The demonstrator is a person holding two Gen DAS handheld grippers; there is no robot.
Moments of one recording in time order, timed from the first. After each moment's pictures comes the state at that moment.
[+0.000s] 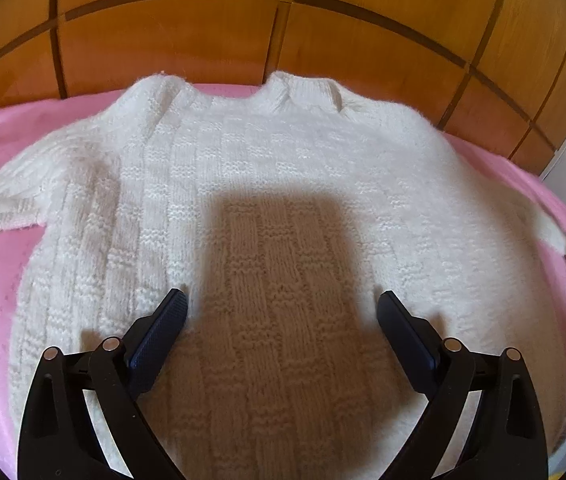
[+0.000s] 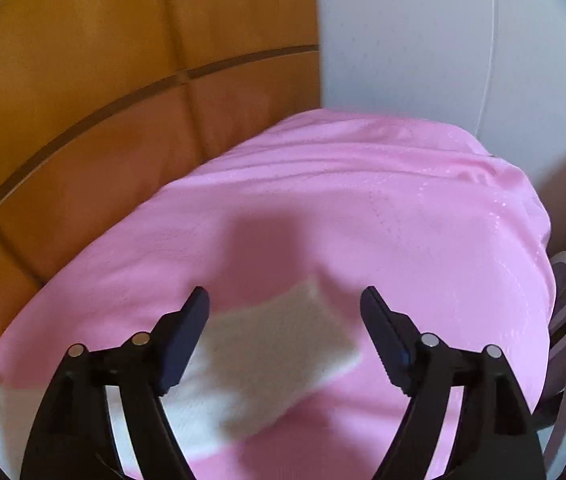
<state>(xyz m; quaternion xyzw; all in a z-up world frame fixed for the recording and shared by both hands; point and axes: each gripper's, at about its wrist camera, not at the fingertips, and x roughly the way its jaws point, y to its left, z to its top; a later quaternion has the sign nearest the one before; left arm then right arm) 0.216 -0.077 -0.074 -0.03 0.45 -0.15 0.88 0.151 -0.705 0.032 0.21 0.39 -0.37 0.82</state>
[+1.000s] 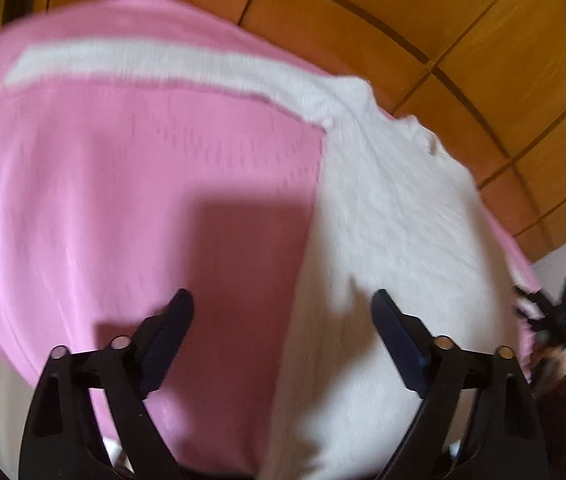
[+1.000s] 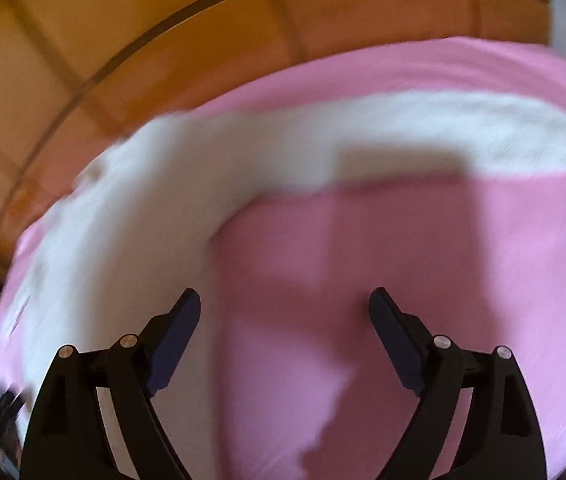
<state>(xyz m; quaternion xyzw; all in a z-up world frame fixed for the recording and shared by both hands) 0.081 0.124 -0.068 -0.22 0.48 -0.08 0.85 0.139 -0.465 -0.023 0.22 0.51 0.01 0.83</state>
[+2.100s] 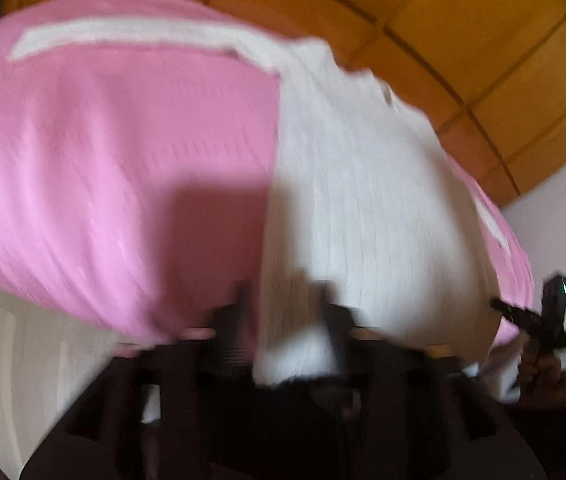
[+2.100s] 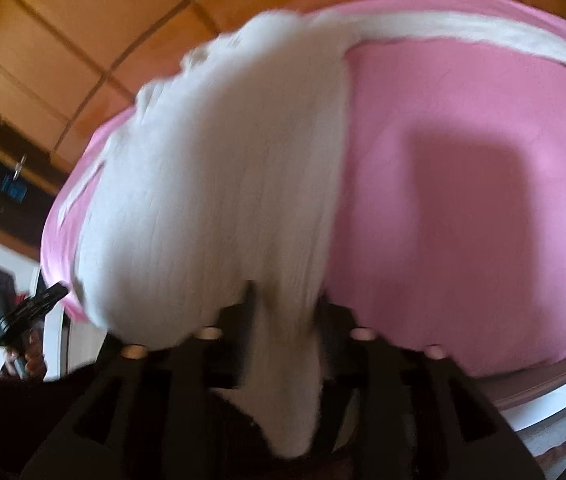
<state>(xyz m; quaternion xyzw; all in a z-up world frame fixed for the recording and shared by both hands) 0.038 0.117 -0.055 -0.19 0.48 -0.14 0.85 -0.002 -0.422 -0.006 0.22 0.55 0.11 0.80</state>
